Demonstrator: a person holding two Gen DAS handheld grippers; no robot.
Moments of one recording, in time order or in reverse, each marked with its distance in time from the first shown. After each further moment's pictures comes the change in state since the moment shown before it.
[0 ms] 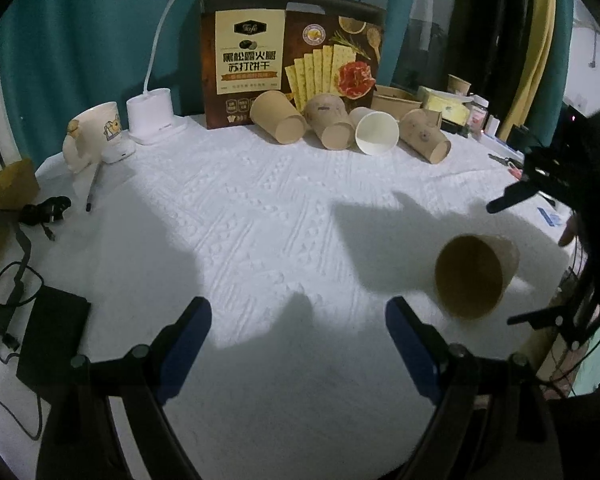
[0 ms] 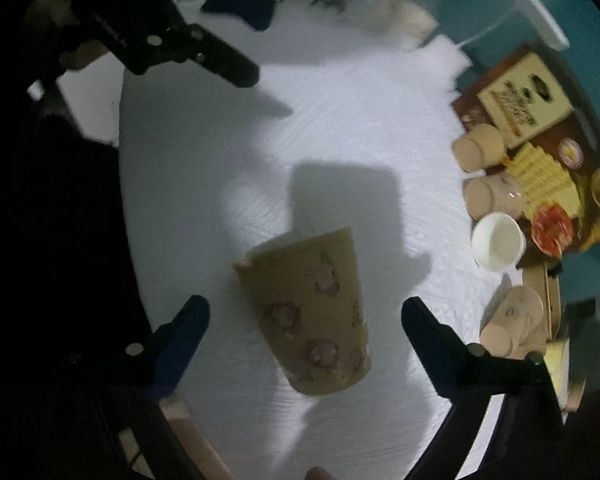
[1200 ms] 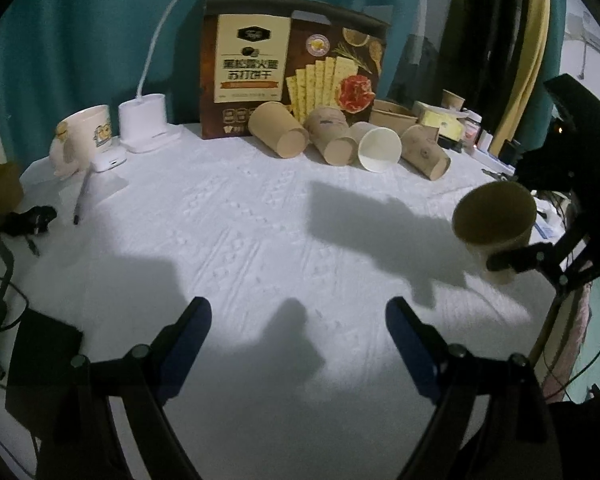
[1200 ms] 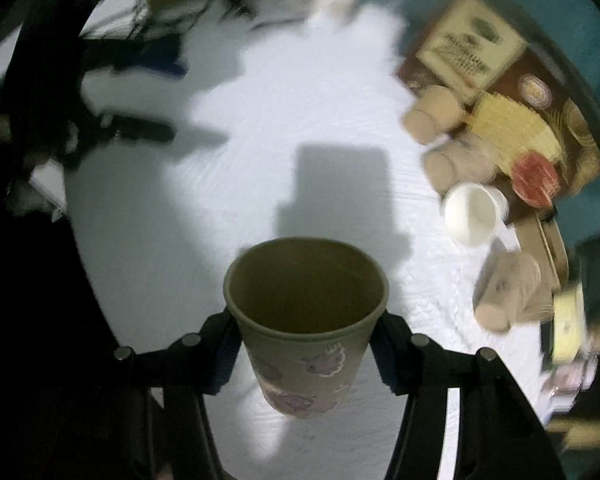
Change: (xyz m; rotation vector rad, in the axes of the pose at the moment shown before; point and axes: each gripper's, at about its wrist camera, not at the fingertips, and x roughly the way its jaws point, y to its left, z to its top) left arm 0.014 0.021 0.010 0.000 -0.046 -0.068; right arm 0.001 -0.054 0.016 0.353 -0.018 -0.014
